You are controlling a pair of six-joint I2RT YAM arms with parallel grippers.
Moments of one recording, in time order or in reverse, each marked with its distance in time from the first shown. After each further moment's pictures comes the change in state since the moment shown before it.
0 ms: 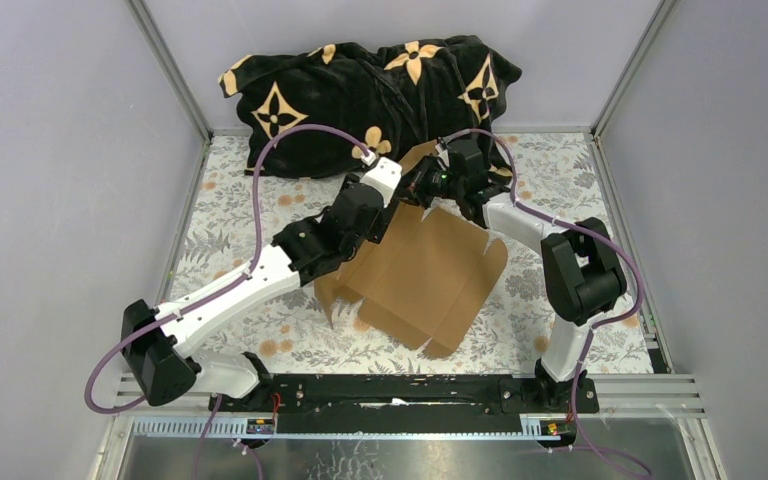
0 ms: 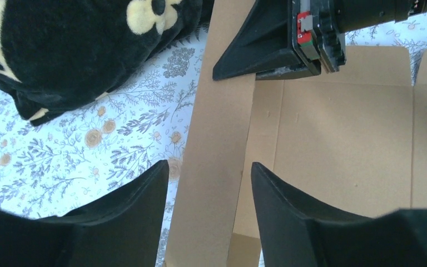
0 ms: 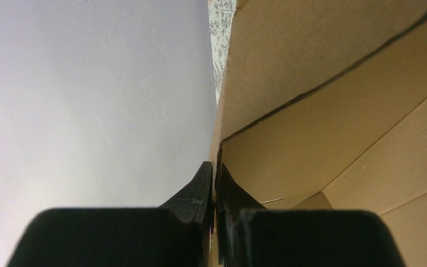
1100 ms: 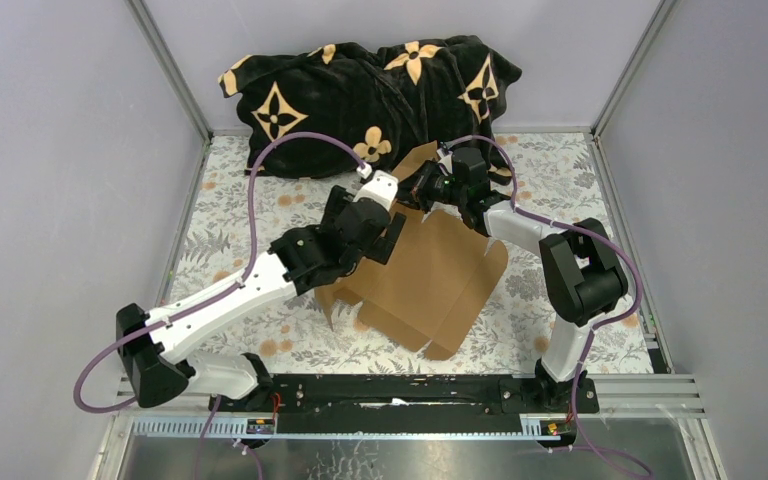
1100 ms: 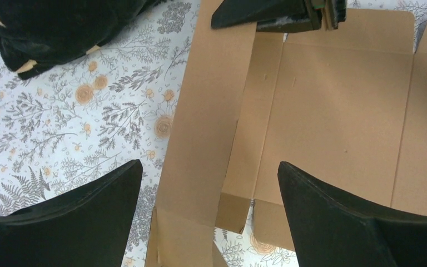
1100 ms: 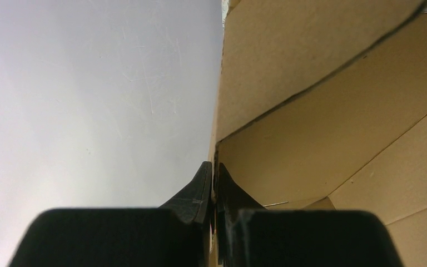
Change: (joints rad) left arm -0.088 -0.043 0.032 -0.246 -0.073 -0.188; right arm -0.005 -0.006 -0.101 0.166 -0.023 0.058
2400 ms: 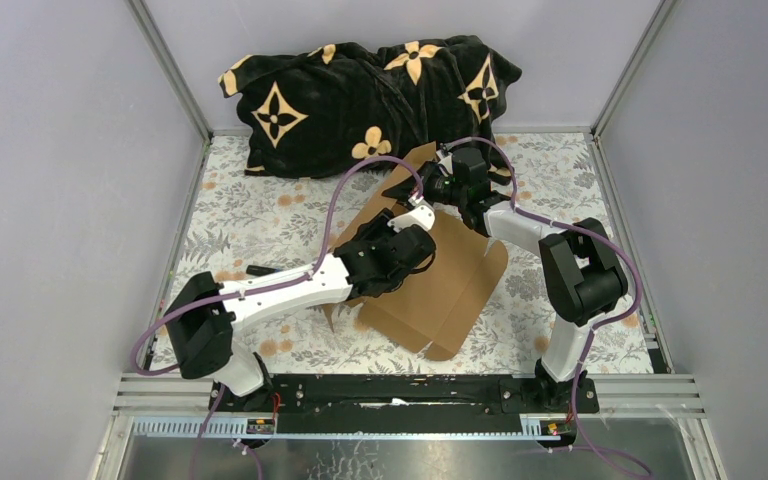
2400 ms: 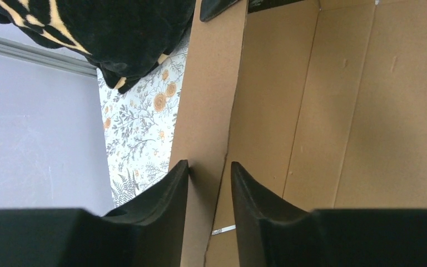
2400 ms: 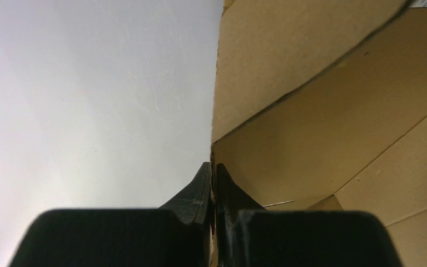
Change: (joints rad) left arm -0.092 0.263 -0.048 0.150 -0.348 0.224; right arm -0.001 0.000 -0.003 0.009 -0.021 0.030
